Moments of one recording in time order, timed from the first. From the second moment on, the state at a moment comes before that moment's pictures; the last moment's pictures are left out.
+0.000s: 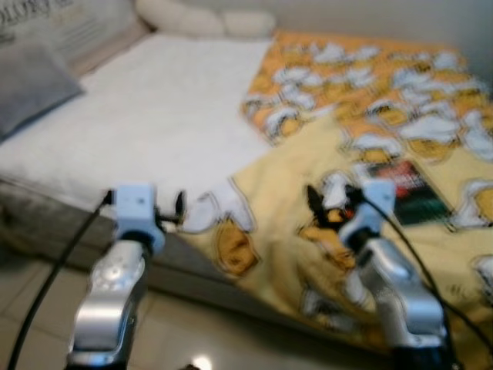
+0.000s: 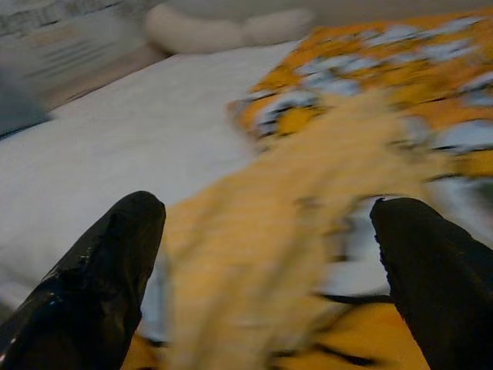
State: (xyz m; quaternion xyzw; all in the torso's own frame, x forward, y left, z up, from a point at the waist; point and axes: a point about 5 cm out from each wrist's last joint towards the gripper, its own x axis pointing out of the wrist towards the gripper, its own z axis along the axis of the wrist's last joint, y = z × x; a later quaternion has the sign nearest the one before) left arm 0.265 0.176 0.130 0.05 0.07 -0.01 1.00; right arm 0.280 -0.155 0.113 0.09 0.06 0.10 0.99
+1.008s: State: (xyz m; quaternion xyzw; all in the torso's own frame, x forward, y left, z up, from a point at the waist) left arm 0.265 0.191 0.125 0.05 0.07 0.03 1.00; right arm 0.282 -0.146 0.113 0.09 0.07 0.13 0.99
